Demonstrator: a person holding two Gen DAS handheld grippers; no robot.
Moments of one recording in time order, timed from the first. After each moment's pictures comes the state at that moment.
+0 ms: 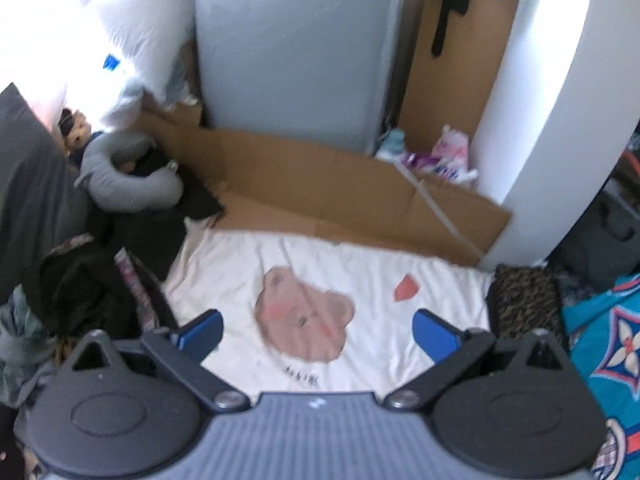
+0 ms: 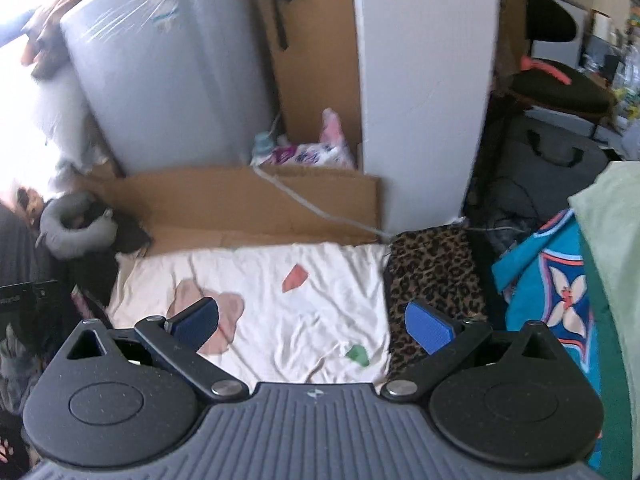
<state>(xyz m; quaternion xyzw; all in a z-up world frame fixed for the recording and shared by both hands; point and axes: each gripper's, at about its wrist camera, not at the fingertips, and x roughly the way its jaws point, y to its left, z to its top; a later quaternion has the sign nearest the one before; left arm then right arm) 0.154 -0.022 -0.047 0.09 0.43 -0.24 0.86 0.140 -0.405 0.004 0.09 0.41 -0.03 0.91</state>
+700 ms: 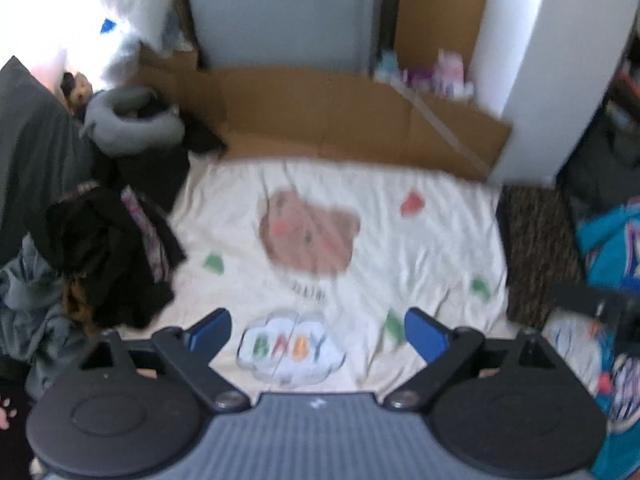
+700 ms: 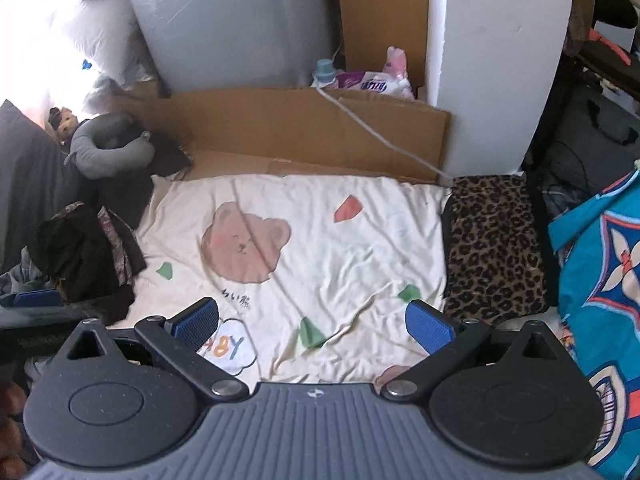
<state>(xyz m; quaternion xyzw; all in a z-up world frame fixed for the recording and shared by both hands) 0.079 -0.005 -0.096 0.14 0.49 -0.23 0.83 0.124 -0.332 -0.060 0.06 0.47 0.03 0.88</state>
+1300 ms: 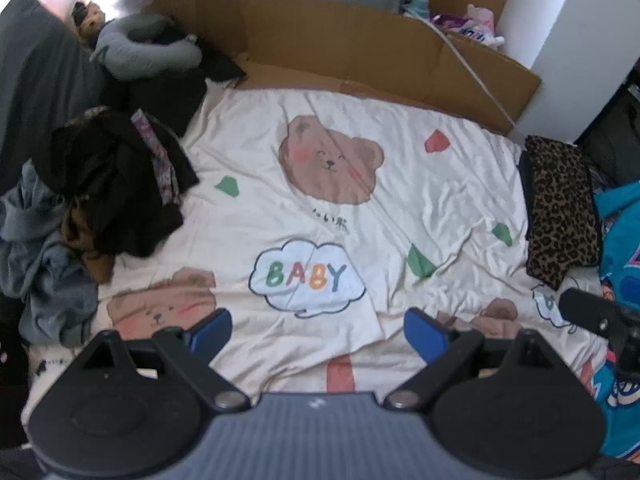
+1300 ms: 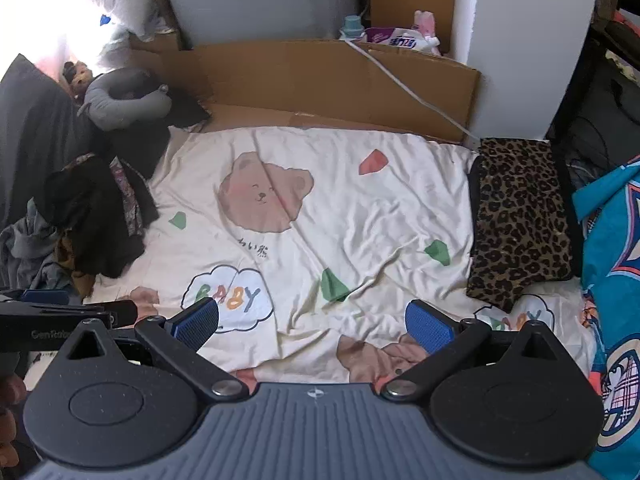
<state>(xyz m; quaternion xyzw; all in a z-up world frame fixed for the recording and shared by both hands) 0.079 0.039 -0.135 0.14 0.55 -0.20 0.79 0.096 -0.299 -0.102 0.04 0.50 0.06 0.86</state>
